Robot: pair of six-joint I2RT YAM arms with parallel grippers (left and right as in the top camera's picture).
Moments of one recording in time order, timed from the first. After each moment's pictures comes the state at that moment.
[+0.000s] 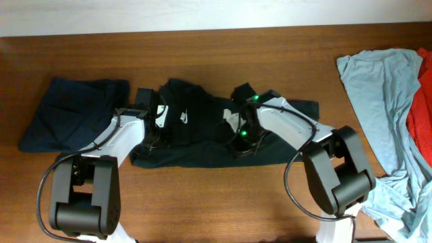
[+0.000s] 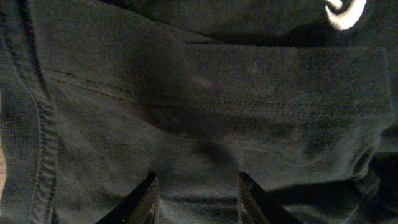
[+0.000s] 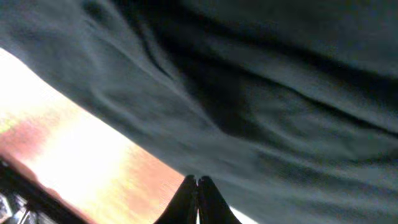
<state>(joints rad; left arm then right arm) -0.15 1.83 1.07 -0.63 0.08 -0.05 0.46 2.00 1.37 -0.99 -0.40 -0.01</state>
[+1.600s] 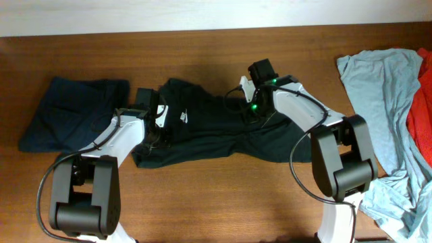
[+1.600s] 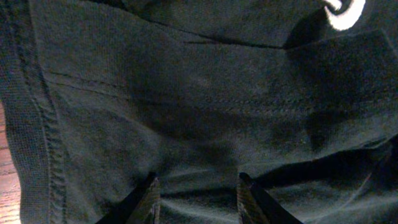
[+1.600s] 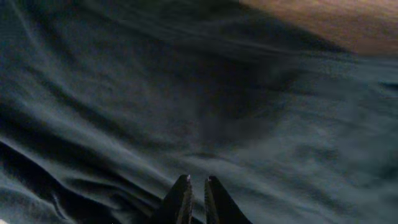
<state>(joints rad) -0.15 1.83 1.07 -0.63 0.08 -0.05 0.30 2.08 1.49 -0.76 -0.27 0.05</state>
